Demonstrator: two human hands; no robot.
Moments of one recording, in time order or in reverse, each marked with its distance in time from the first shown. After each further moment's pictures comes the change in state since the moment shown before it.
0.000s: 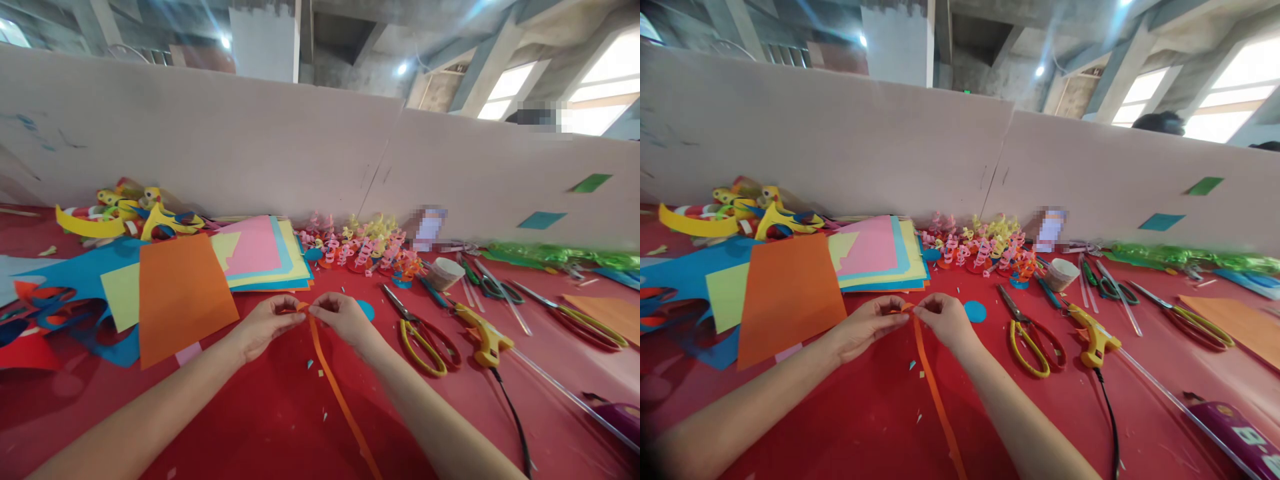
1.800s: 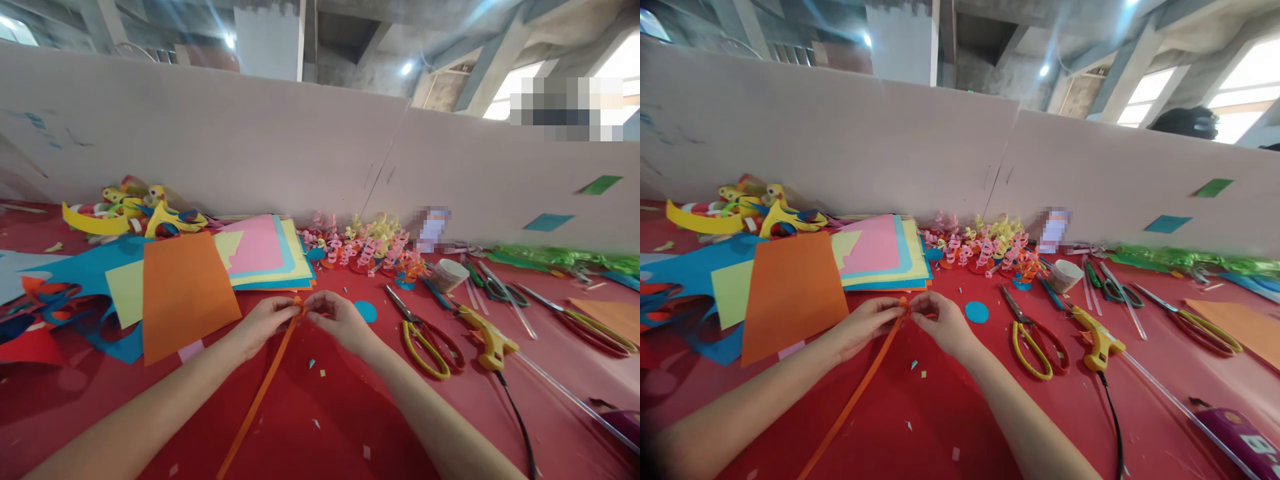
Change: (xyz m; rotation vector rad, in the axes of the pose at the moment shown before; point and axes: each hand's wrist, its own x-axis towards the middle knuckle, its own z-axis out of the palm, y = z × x) left_hand -0.001 0.001 -0.002 0.144 0.021 0.005; right_hand -0.001 0.008 0.000 0.025 -0.210 -0.205
